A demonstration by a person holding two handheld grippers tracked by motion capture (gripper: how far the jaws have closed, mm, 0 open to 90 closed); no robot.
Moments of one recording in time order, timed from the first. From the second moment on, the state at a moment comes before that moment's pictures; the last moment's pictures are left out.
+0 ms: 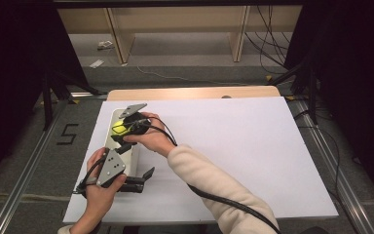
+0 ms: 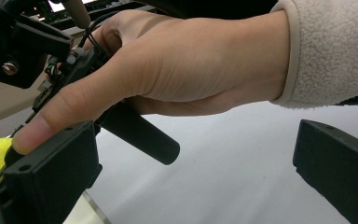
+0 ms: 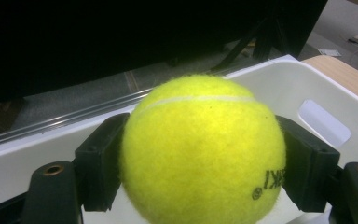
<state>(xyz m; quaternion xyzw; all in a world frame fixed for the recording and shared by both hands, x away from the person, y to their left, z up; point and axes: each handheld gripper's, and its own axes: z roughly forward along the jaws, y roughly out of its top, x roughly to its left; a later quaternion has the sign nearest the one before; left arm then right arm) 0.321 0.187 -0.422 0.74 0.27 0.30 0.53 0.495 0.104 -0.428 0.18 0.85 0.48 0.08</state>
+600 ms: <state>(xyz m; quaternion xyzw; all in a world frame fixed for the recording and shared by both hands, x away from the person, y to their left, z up) 0.322 0.187 -0.422 0.74 0.27 0.30 0.53 0.494 0.107 -0.433 0.17 0.86 0.48 0.08</state>
